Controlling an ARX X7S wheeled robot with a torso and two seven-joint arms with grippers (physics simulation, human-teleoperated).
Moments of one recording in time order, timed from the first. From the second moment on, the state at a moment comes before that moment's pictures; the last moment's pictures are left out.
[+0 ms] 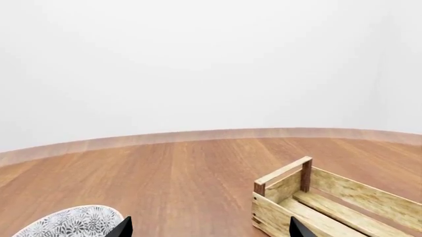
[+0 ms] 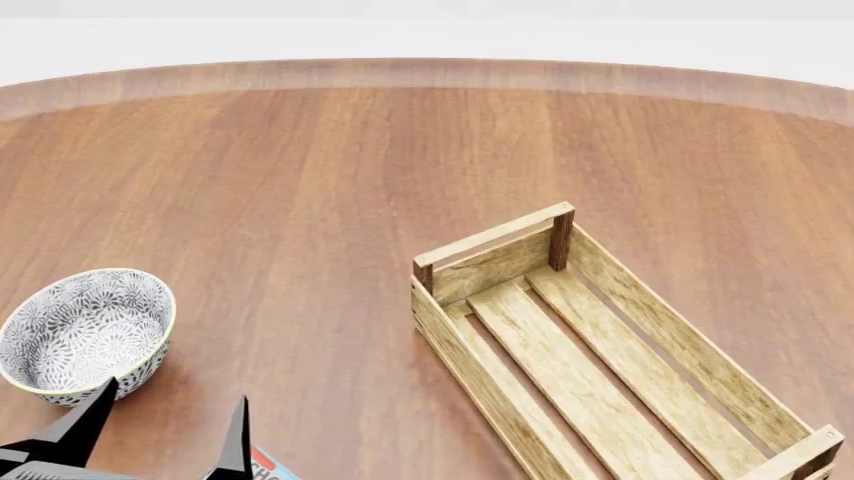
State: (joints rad) left arm -0.06 -0.27 0.33 0.40 -0.24 -0.26 -0.29; right arm 0.00 0.22 -0.44 0.21 0.24 -0.13 -0.23
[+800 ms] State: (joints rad) left arm -0.07 -0.28 0.35 0.41 -0.26 -0.26 -0.31; right arm 0.03 0.21 -0.47 0.25 0.24 -0.14 -0.23
